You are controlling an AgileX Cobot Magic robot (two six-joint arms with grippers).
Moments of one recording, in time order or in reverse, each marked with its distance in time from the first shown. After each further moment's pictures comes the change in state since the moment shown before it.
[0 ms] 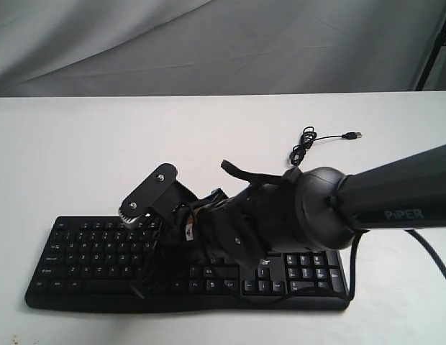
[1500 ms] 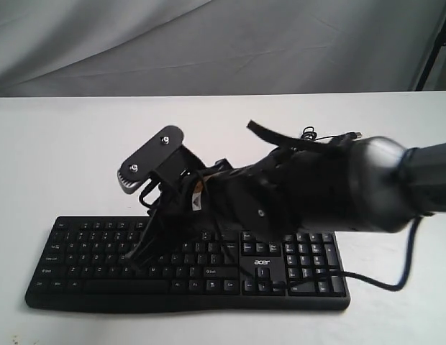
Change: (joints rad) left arm 0.000 0.000 0.000 0.000 0.000 0.000; right arm -0.015 -0.150 0.011 0.007 0.045 -0.001
